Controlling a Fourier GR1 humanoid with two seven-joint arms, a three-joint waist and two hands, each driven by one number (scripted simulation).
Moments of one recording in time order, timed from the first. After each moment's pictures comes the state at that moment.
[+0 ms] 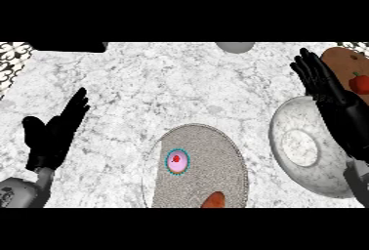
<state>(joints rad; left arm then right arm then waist) -0.17 0.59 -0.35 -1.53 0.39 0.34 0.15 -0.28 -0.56 0.20 -1.72 -0.29 0.01 -0.18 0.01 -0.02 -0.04</state>
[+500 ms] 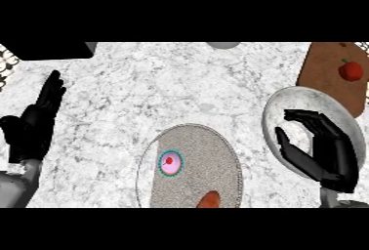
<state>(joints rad) -0.21 0.62 -0.28 -1.55 0.28 0.45 0.09 -0.01 -0.32 0.17 -1.69 -0.22 -0.35 -0.20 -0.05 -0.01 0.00</state>
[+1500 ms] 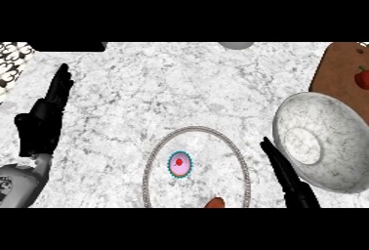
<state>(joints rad) -0.25 0.57 -0.29 -1.56 0.20 0.46 0.11 0.22 -0.39 0.56 -2.04 0.57 -0.39 0.34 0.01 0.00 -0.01</state>
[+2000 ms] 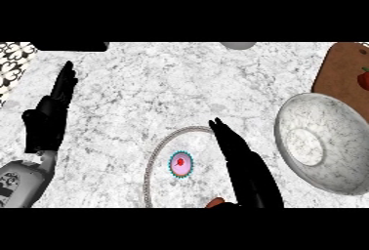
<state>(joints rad) -0.28 0.54 -0.29 -1.54 0.17 0.45 0.13 -0.18 -0.17 0.66 -1.97 0.64 -0.01 0.86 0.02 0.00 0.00</state>
